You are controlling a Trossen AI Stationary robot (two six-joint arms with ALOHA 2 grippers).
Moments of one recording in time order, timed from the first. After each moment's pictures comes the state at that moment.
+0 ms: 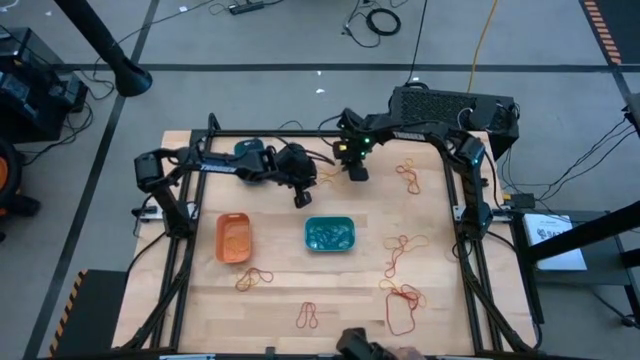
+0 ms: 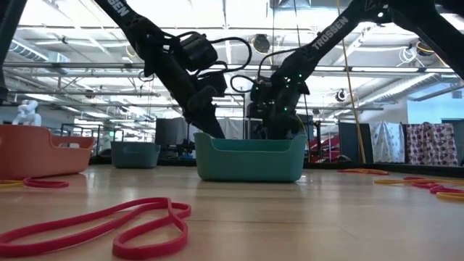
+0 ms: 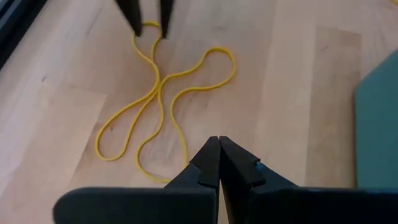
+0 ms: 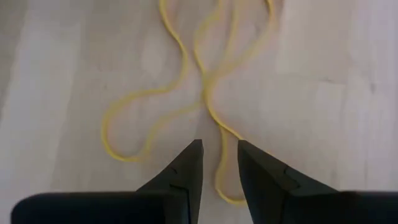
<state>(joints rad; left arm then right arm) 0.36 1.73 1.01 -0.12 0.12 0.10 -0.63 2.07 1.48 -0.64 -0.33 -0.72</state>
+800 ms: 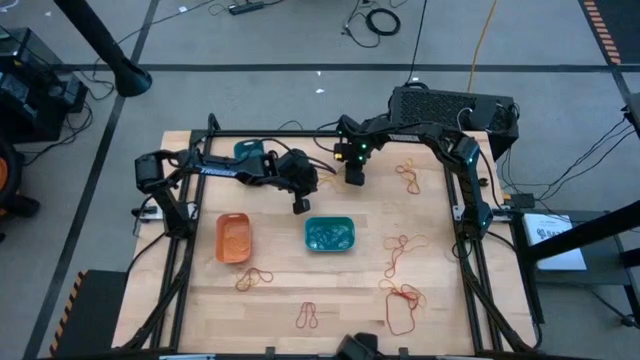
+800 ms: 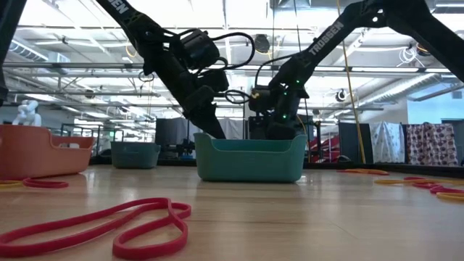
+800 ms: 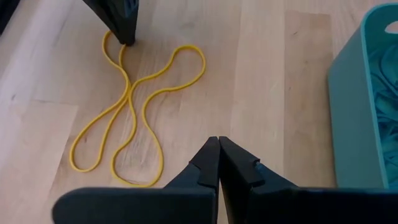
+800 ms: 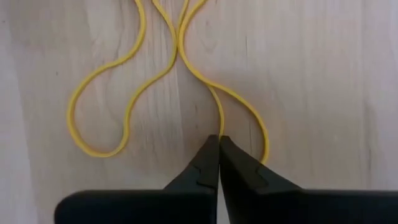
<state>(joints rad) 0.32 1.73 1.01 -0.13 0.13 0.16 -0.61 2.15 1.46 -0.72 -0.19 -0.49</state>
